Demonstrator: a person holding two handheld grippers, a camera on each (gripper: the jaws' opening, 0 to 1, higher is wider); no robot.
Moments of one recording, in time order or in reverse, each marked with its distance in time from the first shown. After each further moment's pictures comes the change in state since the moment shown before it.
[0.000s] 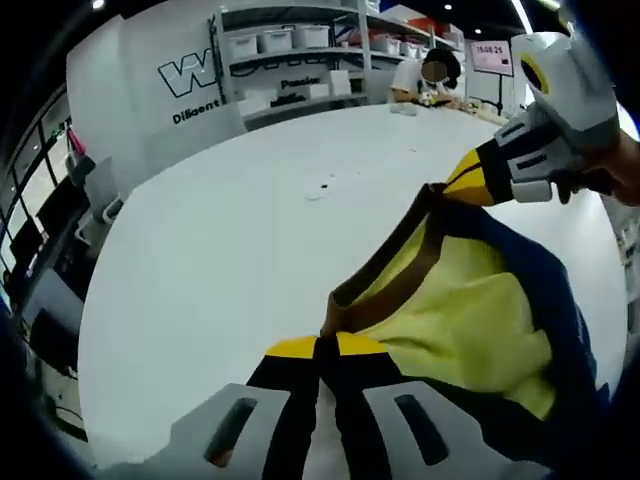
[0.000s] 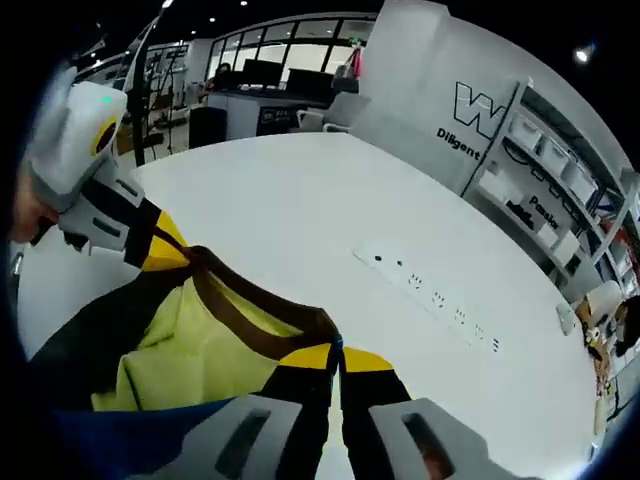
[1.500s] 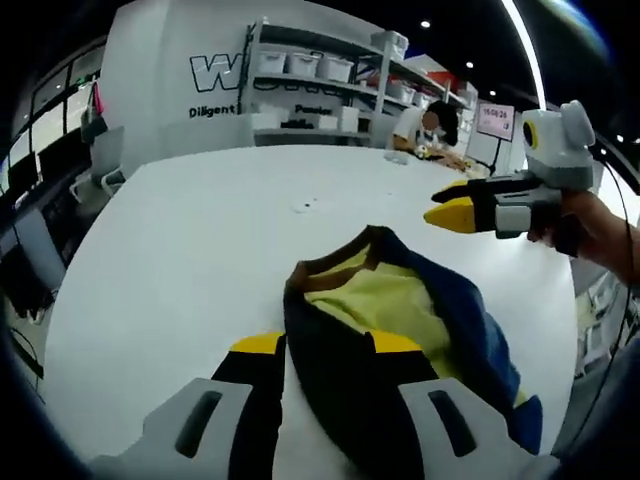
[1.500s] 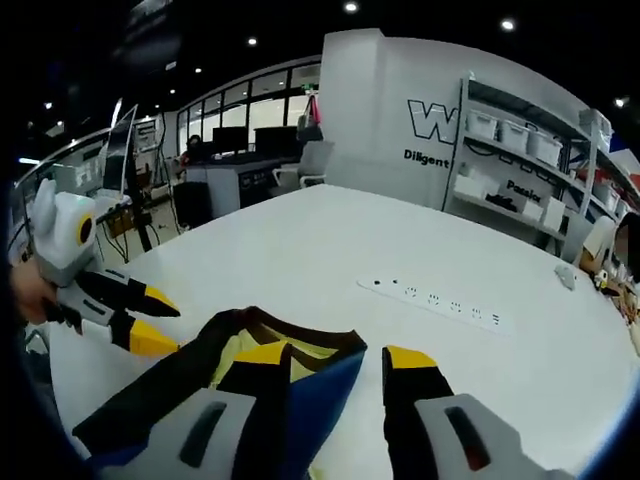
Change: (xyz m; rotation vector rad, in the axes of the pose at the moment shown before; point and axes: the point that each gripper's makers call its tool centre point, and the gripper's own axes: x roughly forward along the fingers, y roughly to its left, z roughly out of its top) left arm -0.089 -0.036 -0.024 -0.259 -0.157 -0.108; right arm -0.060 0.014 0.015 0.272 -0.218 -0.005
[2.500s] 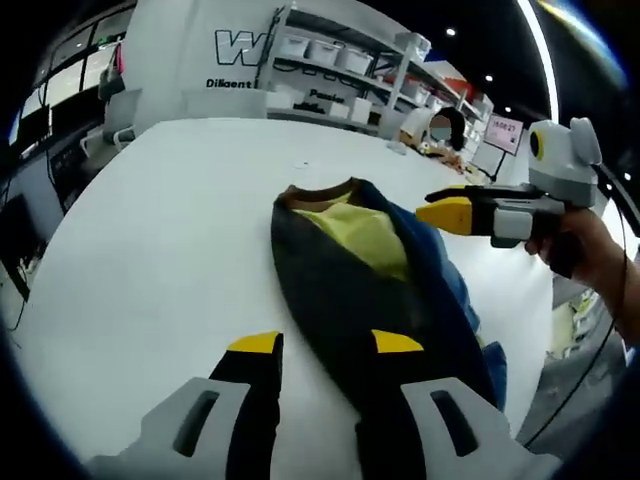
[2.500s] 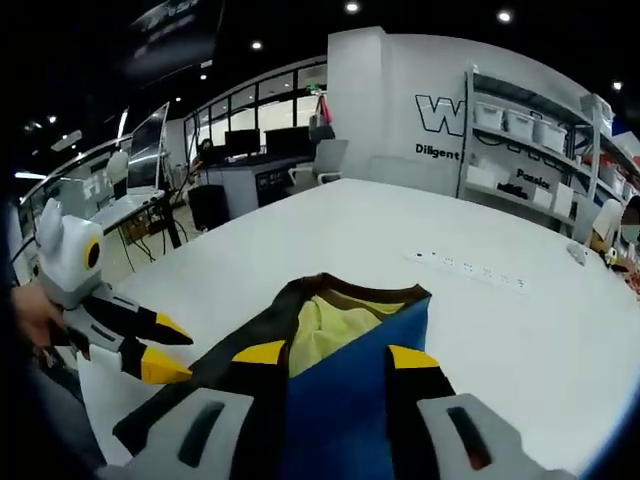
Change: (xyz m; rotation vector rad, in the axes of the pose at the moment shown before) left arm -0.050 -0.019 -0.070 -0.121 0.066 -0.016; right arm -0.033 0.072 -0.037 0.050 0.009 0.067
